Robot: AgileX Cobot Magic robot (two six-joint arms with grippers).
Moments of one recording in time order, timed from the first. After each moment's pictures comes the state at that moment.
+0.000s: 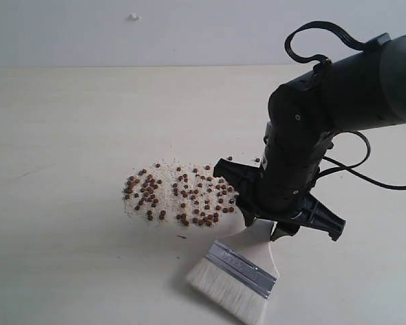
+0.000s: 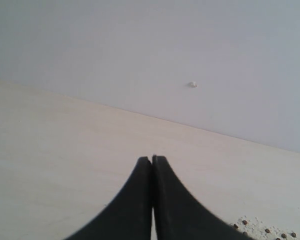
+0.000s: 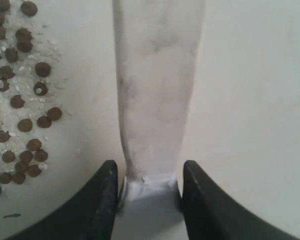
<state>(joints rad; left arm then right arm) -0.28 0.00 0.00 0.44 0.16 -0.74 0.66 1.82 -0.98 0.03 0.72 1.21</state>
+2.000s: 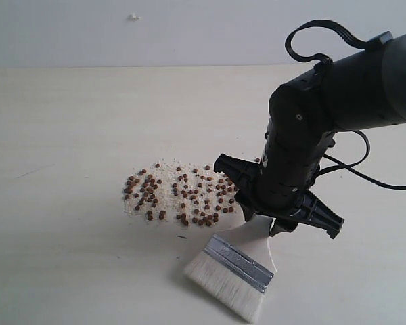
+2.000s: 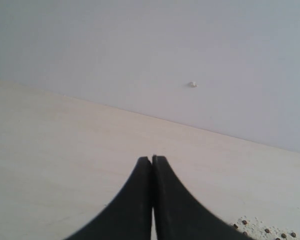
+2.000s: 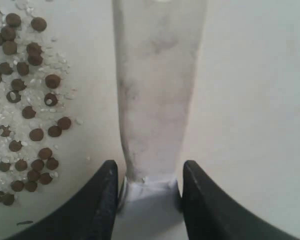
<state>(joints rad) -0.28 0.00 0.00 0.44 0.16 -0.74 0.66 1.82 -0.98 0.01 0.70 1.26</state>
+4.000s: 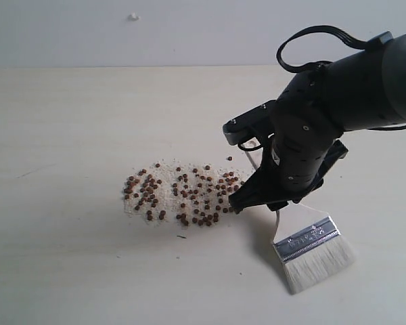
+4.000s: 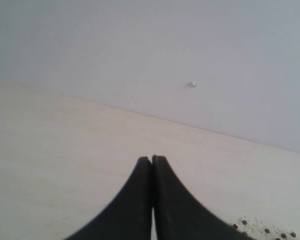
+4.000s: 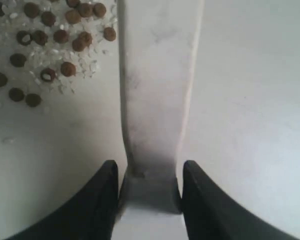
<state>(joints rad) -0.28 0.00 0.00 0.44 0.16 -0.74 0.66 1.82 -0.98 -0.34 0.69 0.48</state>
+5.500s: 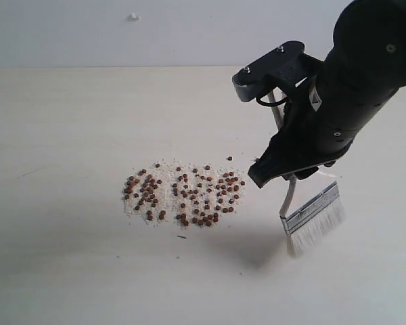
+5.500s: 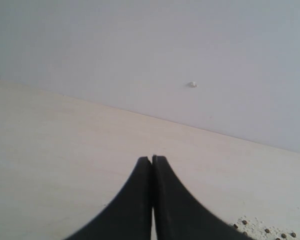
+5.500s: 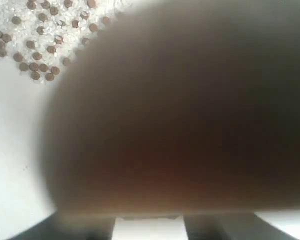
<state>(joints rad) -0.28 0.00 0.00 0.44 0.16 -0.74 0.66 1.53 -1.01 -0.21 0.87 0.17</state>
